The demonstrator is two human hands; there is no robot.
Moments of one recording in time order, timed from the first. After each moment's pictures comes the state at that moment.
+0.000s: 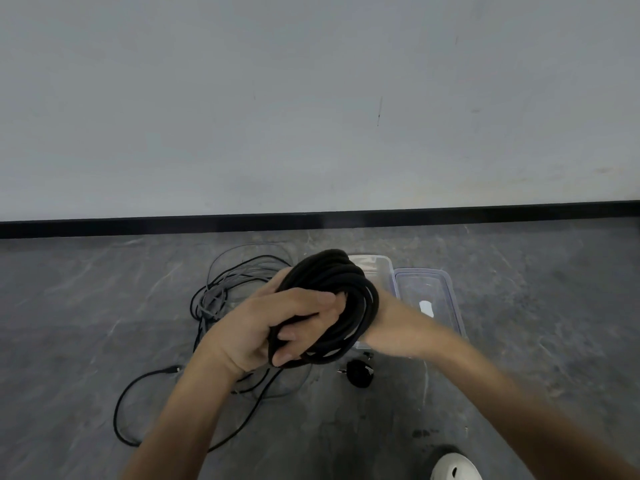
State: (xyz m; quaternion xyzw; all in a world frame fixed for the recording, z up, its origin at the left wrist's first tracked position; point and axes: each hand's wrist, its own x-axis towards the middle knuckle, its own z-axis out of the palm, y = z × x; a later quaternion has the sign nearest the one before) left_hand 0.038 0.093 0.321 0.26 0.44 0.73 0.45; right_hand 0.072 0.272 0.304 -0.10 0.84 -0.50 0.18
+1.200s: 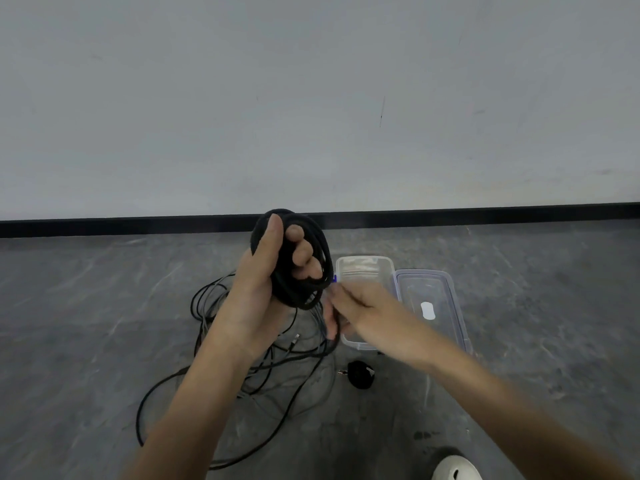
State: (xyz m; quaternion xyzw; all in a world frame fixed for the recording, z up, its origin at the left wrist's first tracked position) left_hand 0.032 0.101 0.324 0.08 0.40 0.88 0.23; right_hand 0.073 0.255 0.300 -0.01 0.80 -0.57 0.17
